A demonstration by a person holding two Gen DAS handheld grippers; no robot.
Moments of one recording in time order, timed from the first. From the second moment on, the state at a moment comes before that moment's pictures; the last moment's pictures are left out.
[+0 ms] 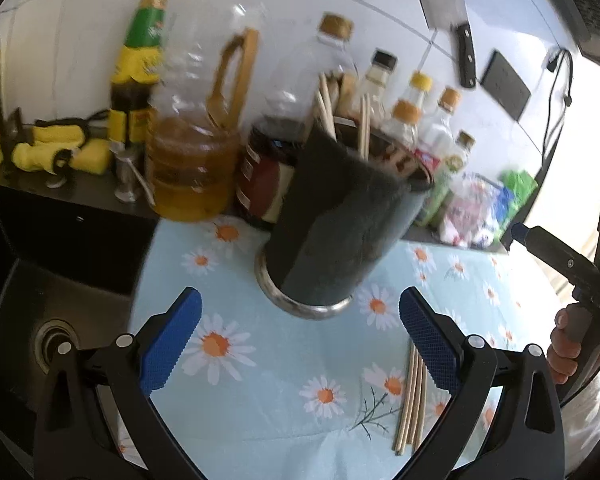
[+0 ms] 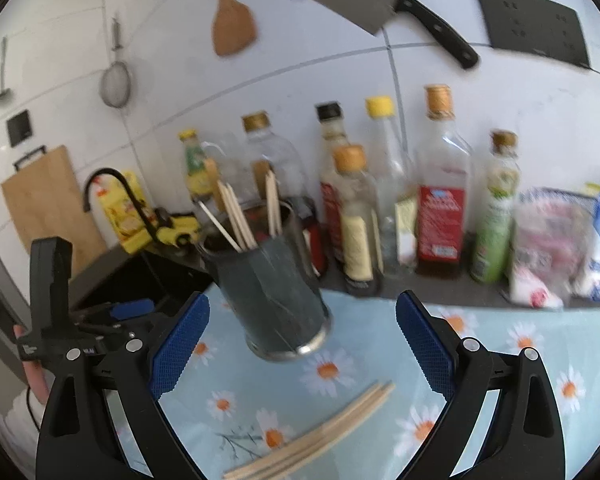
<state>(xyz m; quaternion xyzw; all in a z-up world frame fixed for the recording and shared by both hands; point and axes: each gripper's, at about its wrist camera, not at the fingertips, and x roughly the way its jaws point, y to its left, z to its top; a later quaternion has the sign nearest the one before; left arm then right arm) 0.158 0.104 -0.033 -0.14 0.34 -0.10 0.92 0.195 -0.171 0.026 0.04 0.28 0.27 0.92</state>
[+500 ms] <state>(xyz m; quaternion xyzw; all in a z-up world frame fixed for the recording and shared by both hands) 0.187 0.064 -0.074 -0.08 0.42 -0.19 0.89 0.169 -0.187 -0.029 0.03 0.35 0.15 0.92</state>
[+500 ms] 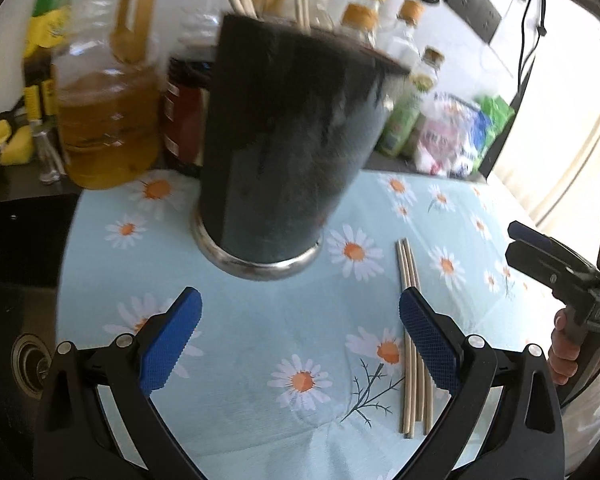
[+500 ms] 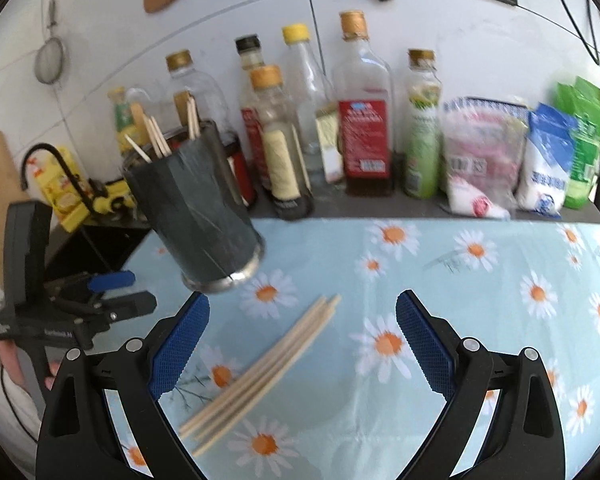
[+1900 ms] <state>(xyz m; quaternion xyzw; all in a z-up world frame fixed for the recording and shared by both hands) 0.239 -0.063 -0.118 0.13 0.53 -0.19 0.82 0.137 -0.162 -0.114 -0.03 0.43 0.03 0.90</state>
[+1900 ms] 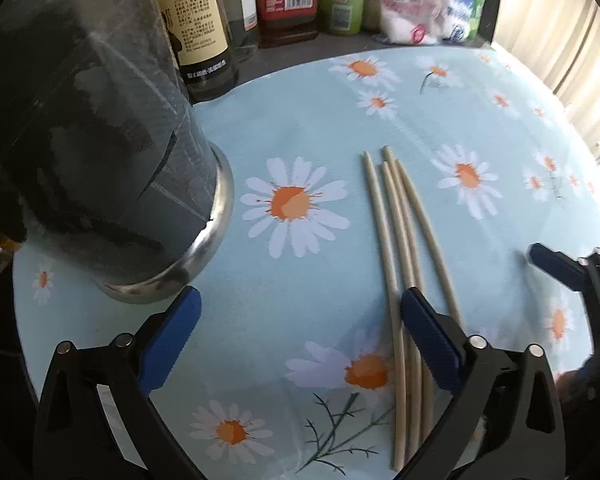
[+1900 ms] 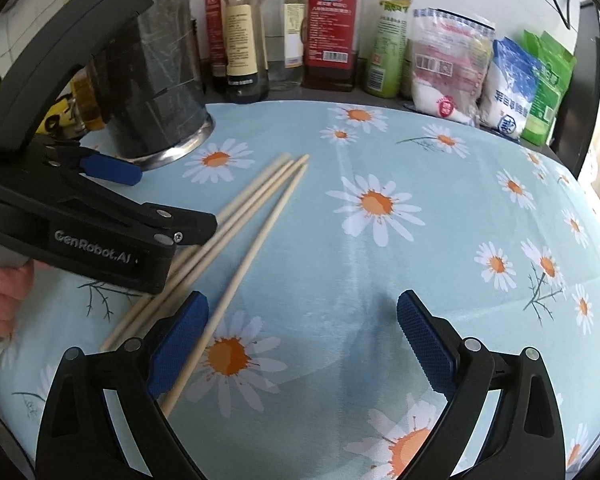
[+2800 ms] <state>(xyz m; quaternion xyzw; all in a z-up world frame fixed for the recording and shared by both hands) 0.231 -0.029 -0.104 0.09 0.56 -0.18 0.81 0.196 -0.210 -0.103 0.01 0.54 0.03 0.84</state>
